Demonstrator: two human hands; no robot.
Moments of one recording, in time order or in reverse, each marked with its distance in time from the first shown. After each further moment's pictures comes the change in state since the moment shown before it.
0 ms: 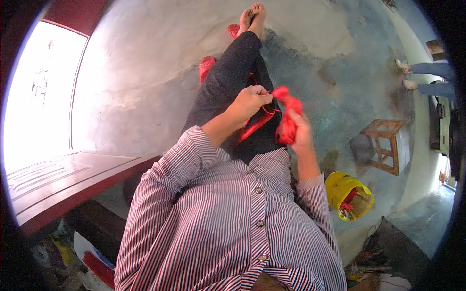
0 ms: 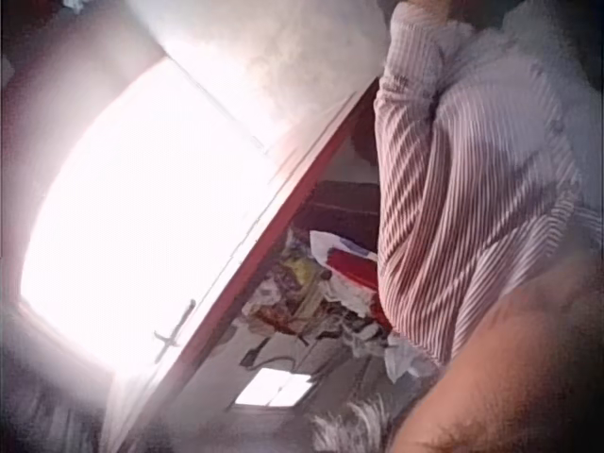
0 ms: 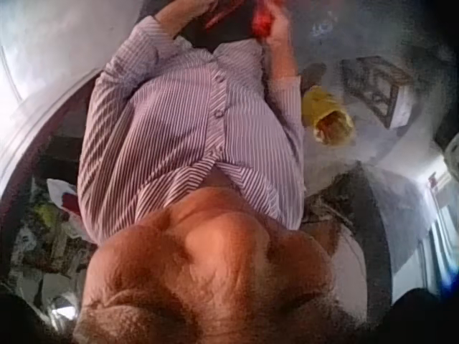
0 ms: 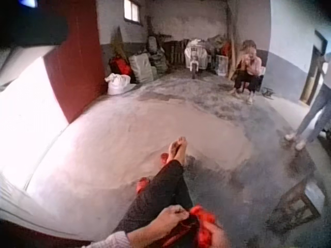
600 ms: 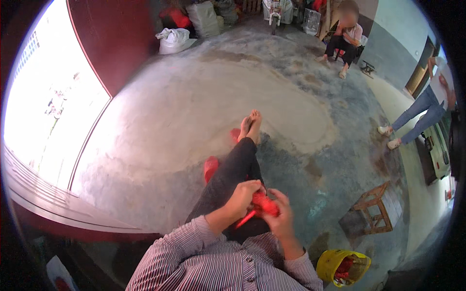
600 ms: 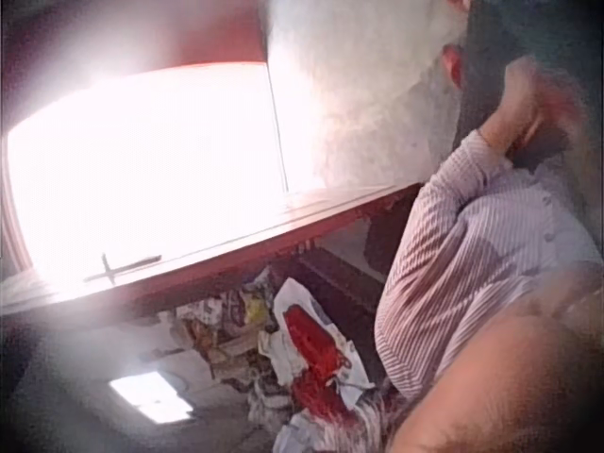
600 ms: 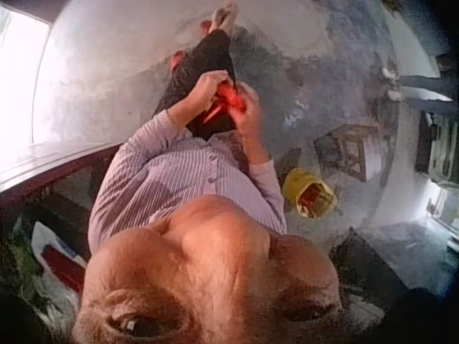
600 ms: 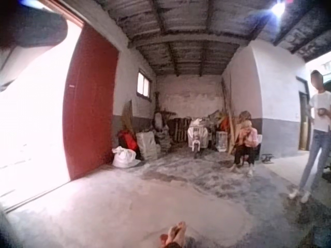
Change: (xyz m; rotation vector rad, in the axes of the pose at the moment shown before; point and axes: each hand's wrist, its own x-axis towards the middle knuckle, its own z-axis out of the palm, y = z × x) left_hand -0.032 0.041 0.011 -0.311 -0.005 0.104; right_hand -0.033 -0.037 0.054 -1.187 -0.223 -1.079
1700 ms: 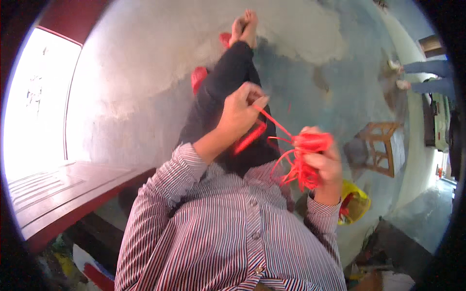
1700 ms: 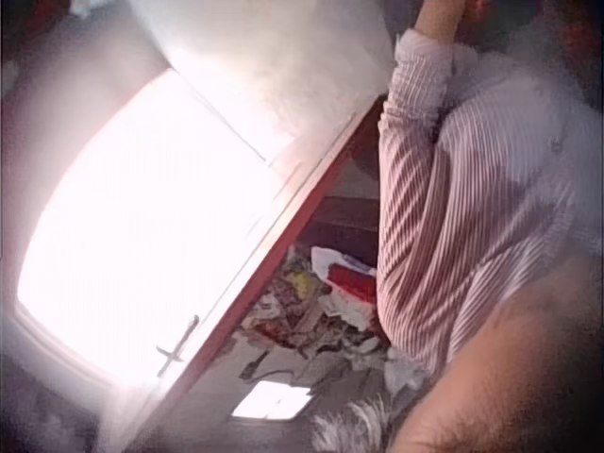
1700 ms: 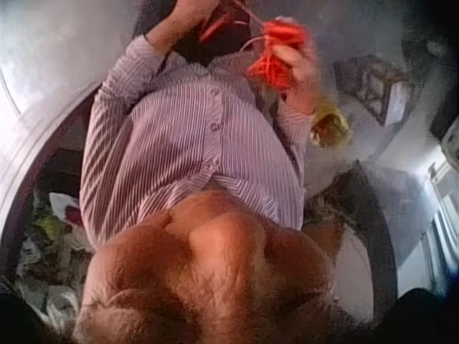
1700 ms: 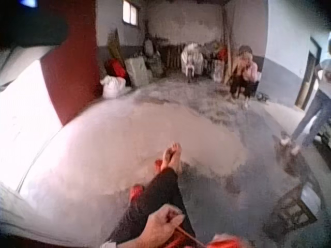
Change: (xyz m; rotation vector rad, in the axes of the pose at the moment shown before) left_hand 0.025 -0.018 -0.009 0.534 0.199 0.425; right_hand 0.011 -0.005 -0.067 1.037 -0.226 0.525
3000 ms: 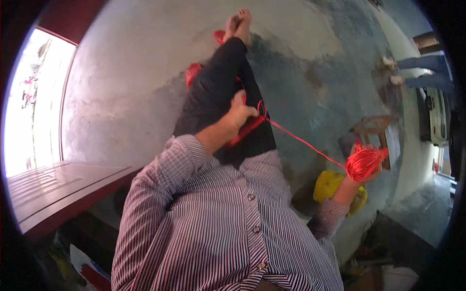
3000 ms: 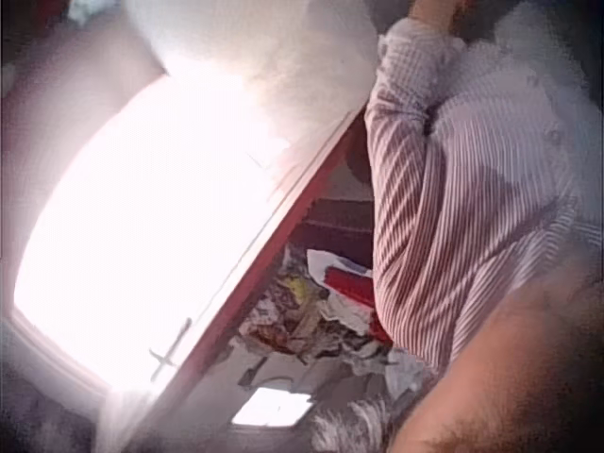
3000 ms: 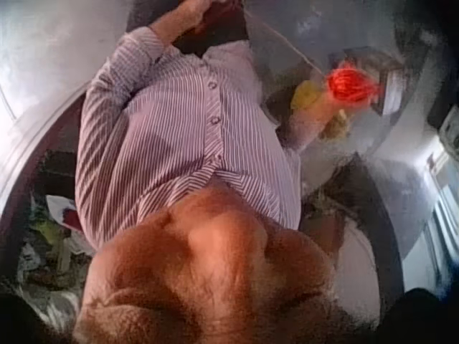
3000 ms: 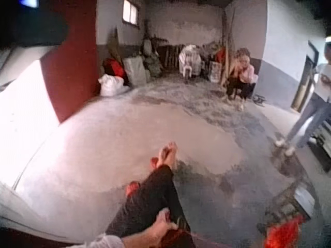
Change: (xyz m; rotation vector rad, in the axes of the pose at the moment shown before) left_hand -0.008 -0.055 0.015 -0.208 -0.205 -0.583; right_hand -0.105 0.012 -0.168 0.401 0.485 -0.488
